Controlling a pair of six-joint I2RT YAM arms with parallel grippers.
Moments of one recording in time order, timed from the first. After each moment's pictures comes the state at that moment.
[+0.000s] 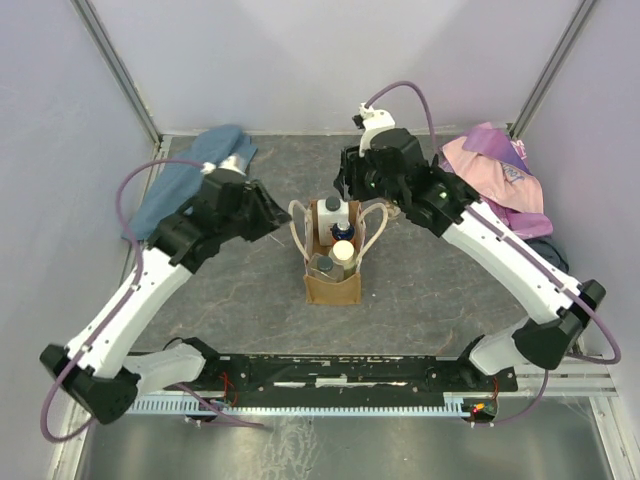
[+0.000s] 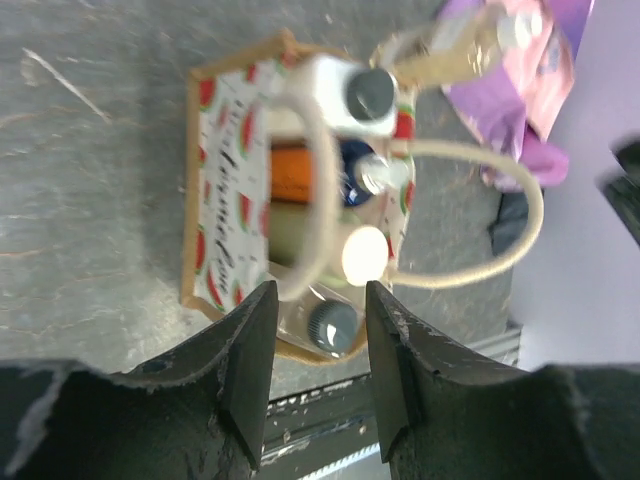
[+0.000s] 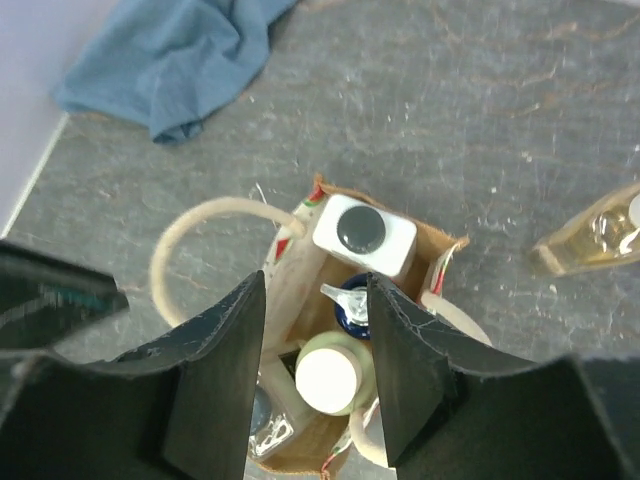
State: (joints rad) left arm -0.50 1.07 1.22 -0.79 -0.01 -0.87; right arm 0.75 1.45 1.64 -0.61 0.17 0.34
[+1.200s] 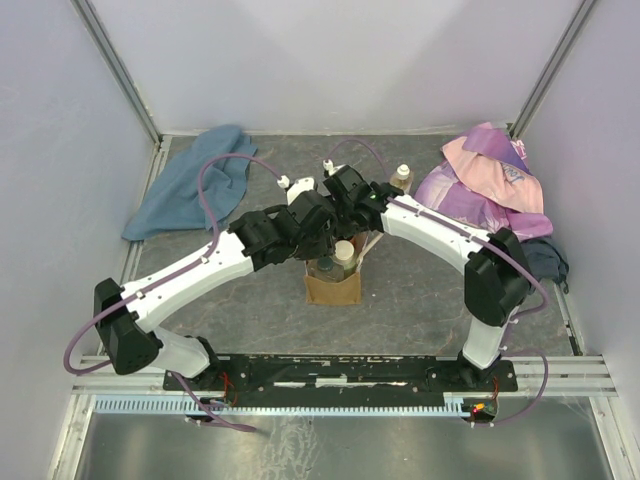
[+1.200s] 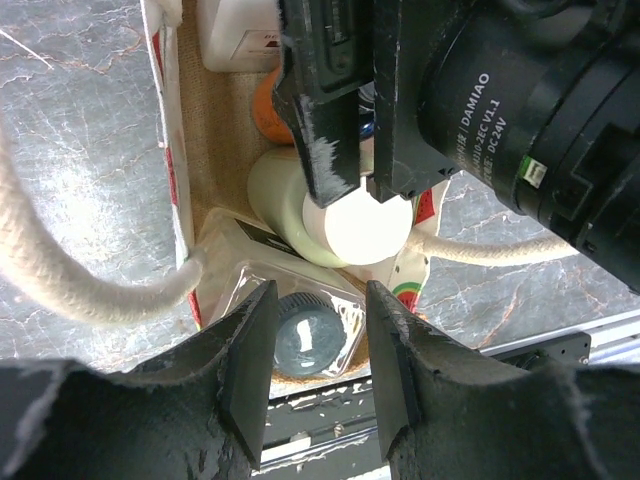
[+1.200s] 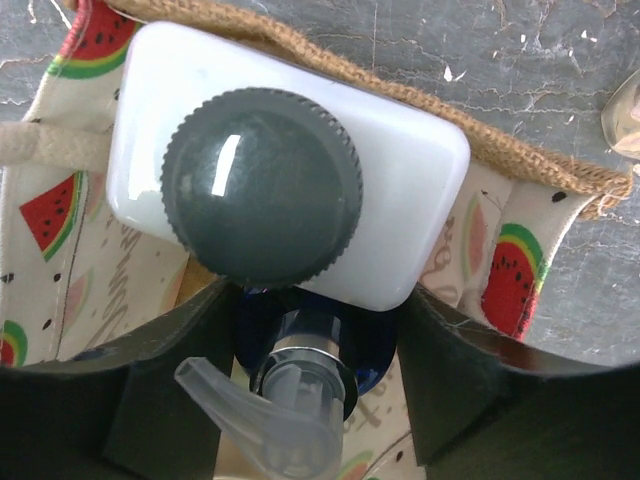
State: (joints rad) left arm -0.94 1.40 1.34 -0.82 -0.31 -0.90; right arm 0.75 1.80 1.49 -0.67 0.16 0.38
